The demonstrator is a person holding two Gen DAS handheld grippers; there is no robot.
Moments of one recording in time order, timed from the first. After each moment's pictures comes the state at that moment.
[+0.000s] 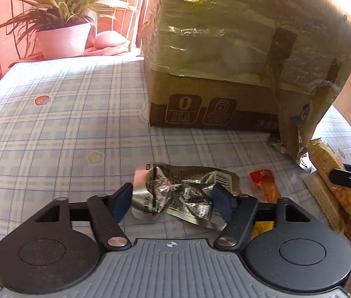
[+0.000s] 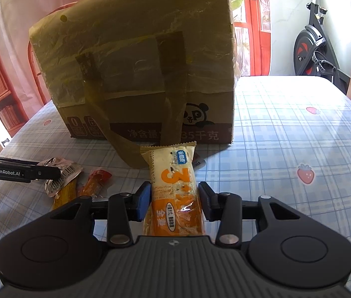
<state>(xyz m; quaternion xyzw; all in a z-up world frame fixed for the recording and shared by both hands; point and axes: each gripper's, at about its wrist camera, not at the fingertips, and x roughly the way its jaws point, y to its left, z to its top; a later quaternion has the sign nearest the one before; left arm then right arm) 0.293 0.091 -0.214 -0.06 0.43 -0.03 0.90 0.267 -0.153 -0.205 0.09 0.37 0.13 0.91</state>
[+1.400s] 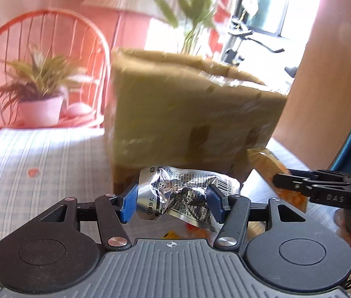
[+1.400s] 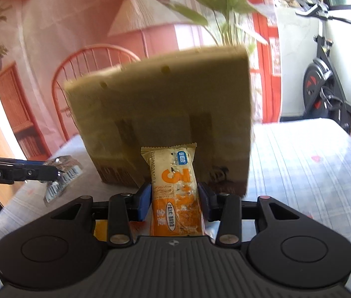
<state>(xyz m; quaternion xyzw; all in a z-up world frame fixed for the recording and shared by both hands) 0.252 0.074 -0.110 -0.05 0.31 -0.11 0.94 0.250 -0.150 -0.138 0.11 0.28 0.16 0.94</state>
